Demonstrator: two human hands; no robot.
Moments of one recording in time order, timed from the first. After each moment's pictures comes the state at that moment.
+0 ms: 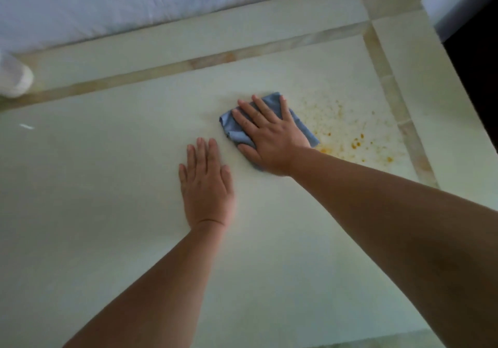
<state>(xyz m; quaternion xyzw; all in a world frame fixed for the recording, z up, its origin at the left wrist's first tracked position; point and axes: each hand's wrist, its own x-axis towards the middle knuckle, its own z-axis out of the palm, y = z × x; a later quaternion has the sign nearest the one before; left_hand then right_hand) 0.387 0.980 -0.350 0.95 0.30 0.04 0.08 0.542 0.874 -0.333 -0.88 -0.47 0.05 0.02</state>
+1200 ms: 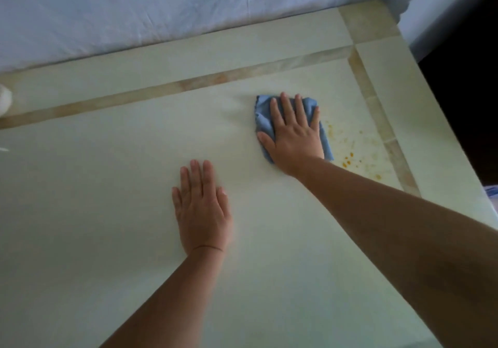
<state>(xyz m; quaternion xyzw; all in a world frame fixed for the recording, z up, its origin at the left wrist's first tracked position) 0.385 0.978 -0.347 0.95 0.30 0.03 0.09 0.579 0.855 -0.333 -0.96 -0.27 0.08 0.04</state>
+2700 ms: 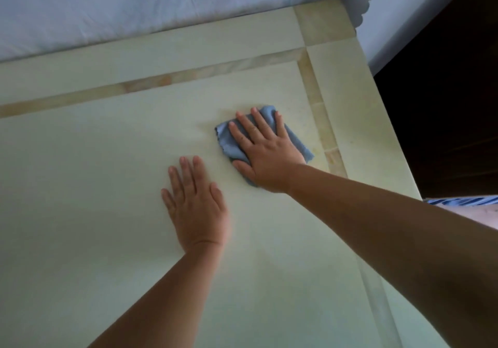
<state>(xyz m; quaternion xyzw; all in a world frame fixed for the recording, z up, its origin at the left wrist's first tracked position) 0.454 0.864 -0.346 0.92 0.37 0.04 0.09 0.613 0.764 -0.331 -0.88 -0.47 0.08 0.01</state>
